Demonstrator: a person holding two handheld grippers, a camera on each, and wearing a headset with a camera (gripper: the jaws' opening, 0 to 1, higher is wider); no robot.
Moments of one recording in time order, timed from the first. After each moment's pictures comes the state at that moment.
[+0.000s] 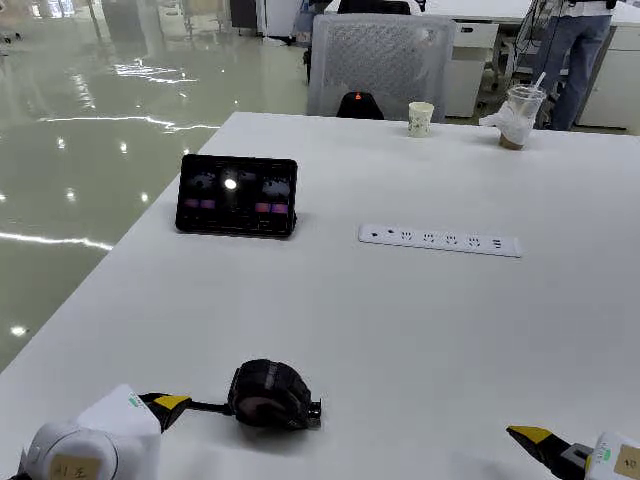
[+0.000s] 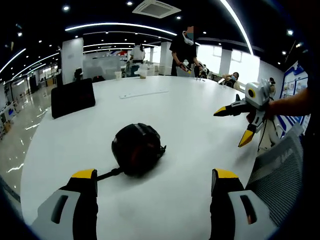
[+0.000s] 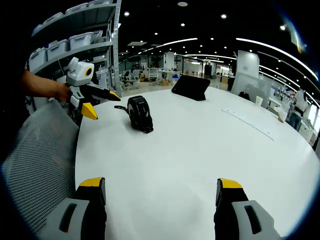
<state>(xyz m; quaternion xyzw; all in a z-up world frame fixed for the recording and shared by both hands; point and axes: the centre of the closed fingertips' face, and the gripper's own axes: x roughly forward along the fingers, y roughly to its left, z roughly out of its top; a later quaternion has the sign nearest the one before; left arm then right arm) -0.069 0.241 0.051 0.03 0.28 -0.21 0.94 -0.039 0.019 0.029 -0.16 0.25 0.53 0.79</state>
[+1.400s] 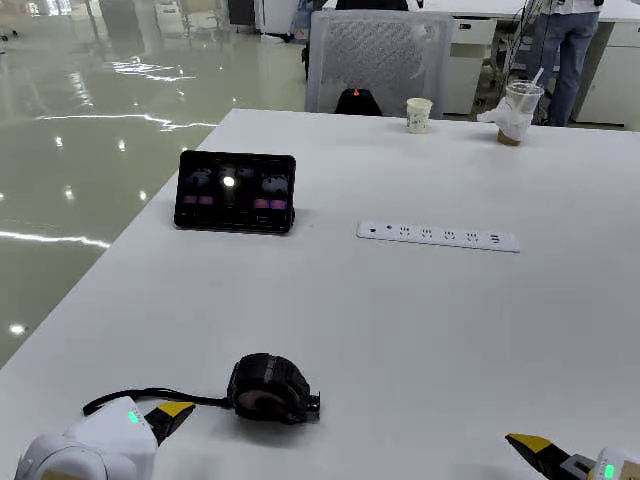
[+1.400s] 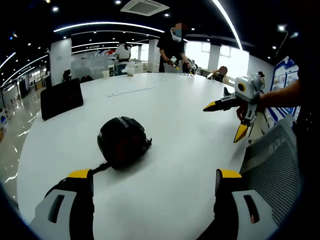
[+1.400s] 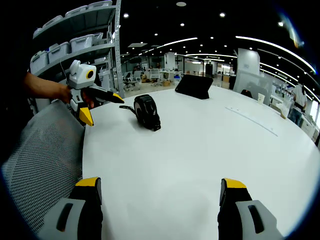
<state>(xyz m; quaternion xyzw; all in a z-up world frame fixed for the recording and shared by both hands) -0.086 0.227 0.043 0.05 0.28 -0.26 0.92 -0.057 0.020 0.024 -0.15 0.25 0.54 0.79</state>
